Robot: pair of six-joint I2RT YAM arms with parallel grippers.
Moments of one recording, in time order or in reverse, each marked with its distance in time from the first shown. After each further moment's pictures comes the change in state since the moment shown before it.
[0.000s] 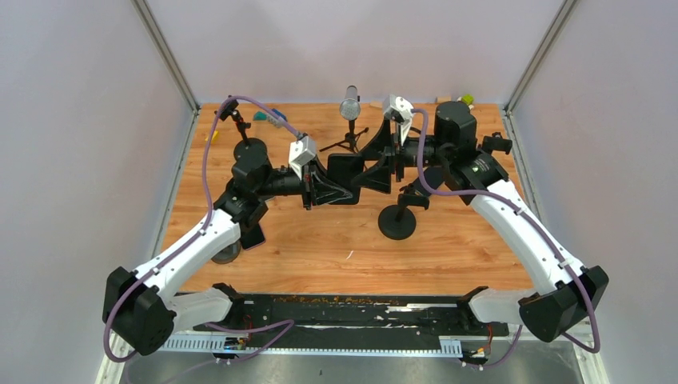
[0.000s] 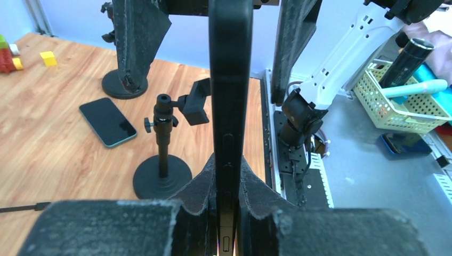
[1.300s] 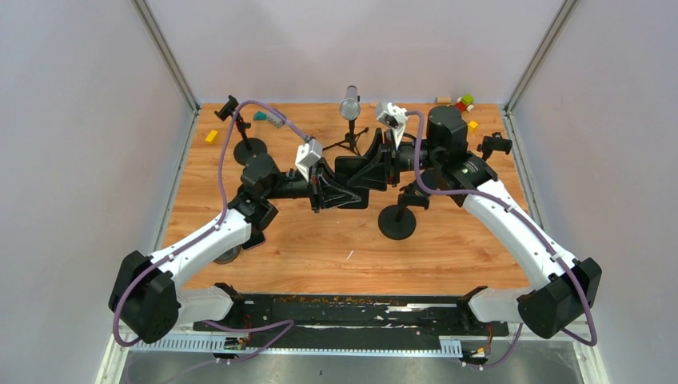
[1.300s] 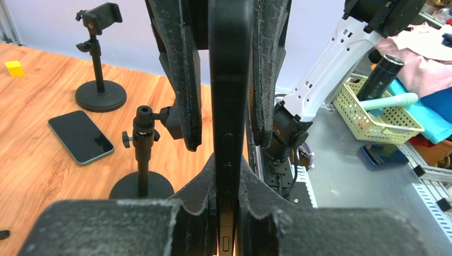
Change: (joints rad) left arm -0.049 0.085 -0.094 0.328 -0.003 -0.192; right arm 0.024 0.032 -0.063 0.143 -0.119 0.121
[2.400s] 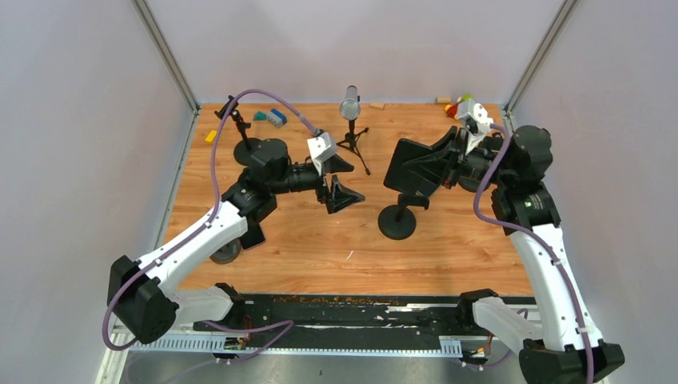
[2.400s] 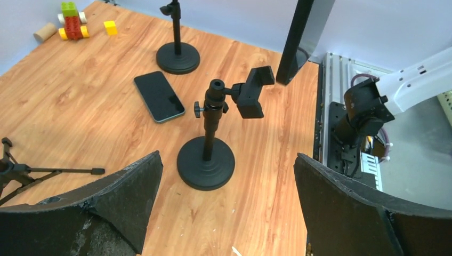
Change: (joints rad) left arm -0.023 -0.021 0.158 -0.478 -0.247 0.331; right arm -0.328 -0.304 -0.122 -0.001 -0.006 0.005
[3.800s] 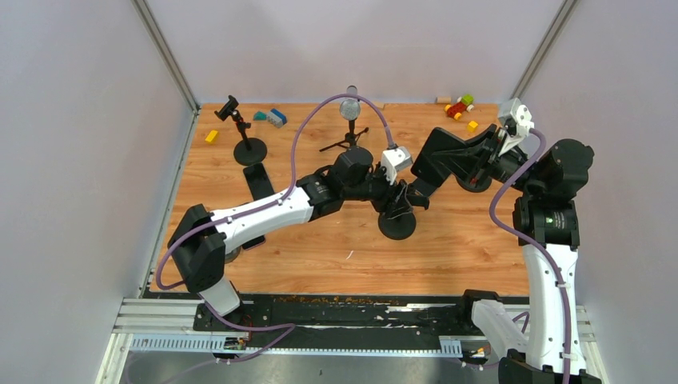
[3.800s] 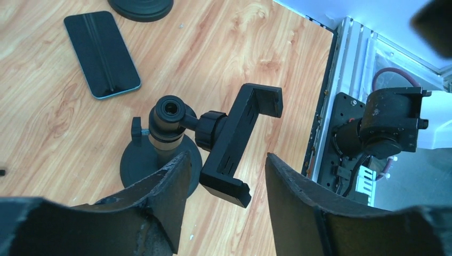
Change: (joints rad) left arm -0.323 0.447 0.328 -0.163 -0.347 -0.079; right arm -0.287 -0.124 -0.001 -0.003 -0.023 0.048
